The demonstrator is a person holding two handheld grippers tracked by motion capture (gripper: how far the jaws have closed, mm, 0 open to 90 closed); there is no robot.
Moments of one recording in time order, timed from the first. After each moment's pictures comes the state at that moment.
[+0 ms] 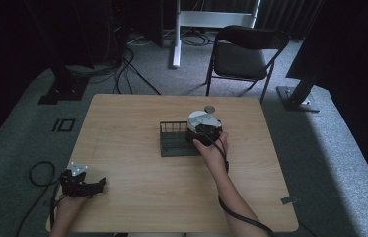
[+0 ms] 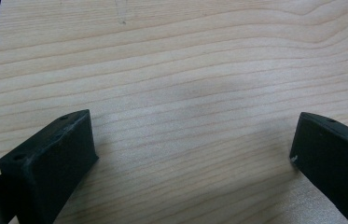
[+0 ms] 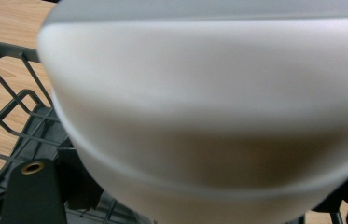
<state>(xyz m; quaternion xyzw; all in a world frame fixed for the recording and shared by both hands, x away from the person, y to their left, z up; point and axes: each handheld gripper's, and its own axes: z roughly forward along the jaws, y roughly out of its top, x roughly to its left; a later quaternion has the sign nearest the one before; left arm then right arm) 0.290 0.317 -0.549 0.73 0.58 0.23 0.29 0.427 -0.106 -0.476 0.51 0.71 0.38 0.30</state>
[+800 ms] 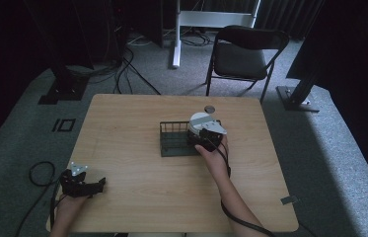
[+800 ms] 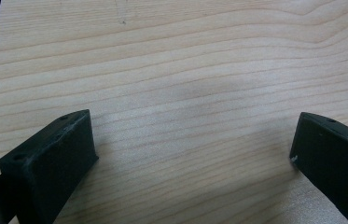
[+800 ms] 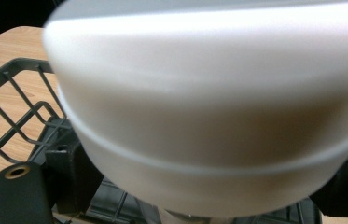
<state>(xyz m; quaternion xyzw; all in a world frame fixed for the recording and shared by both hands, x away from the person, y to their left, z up) 0.290 0.317 -0.549 0.73 0.58 0.23 0.29 0.416 -0.115 -0.488 0.51 0.68 0.44 0.30</state>
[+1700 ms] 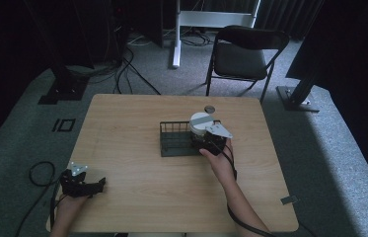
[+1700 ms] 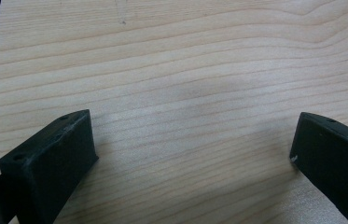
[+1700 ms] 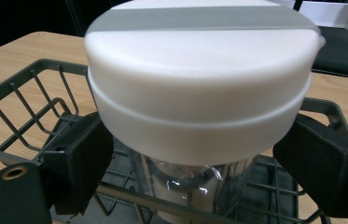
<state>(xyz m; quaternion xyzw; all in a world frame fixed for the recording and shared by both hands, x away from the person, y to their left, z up) 0.290 0.317 -0.549 0.73 0.58 0.23 0.29 0.400 -0.128 -0.482 0.49 0.68 0.45 0.30</state>
